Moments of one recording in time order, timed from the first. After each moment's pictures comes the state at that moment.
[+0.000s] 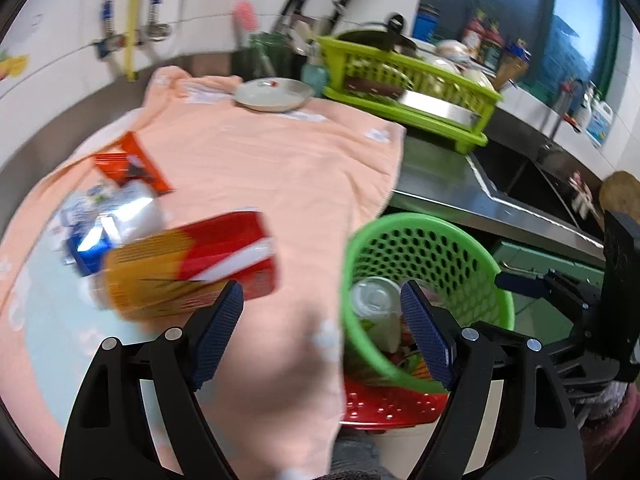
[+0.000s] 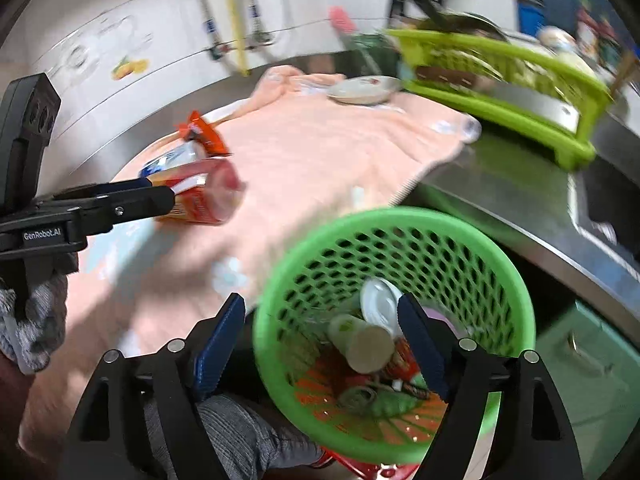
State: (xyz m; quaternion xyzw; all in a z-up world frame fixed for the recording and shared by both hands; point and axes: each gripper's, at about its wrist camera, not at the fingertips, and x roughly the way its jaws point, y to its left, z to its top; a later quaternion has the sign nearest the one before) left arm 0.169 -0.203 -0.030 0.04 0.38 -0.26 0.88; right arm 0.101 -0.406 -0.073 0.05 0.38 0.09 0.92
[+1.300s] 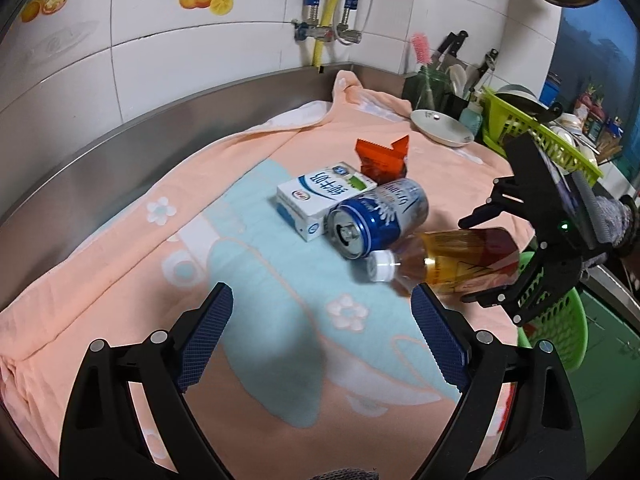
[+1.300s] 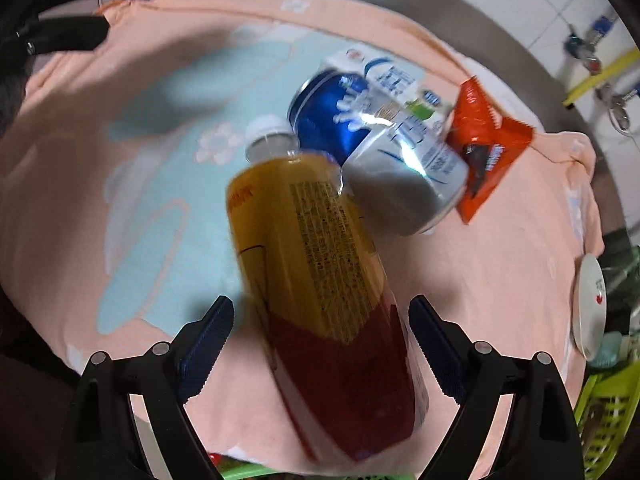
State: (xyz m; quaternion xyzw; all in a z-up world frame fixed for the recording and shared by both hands) left arm 0.195 0.010 -0.020 -0.02 0.38 -0.10 0.92; right arm 0.279 -0.173 -0.092 -0.40 0.44 0.39 0.71
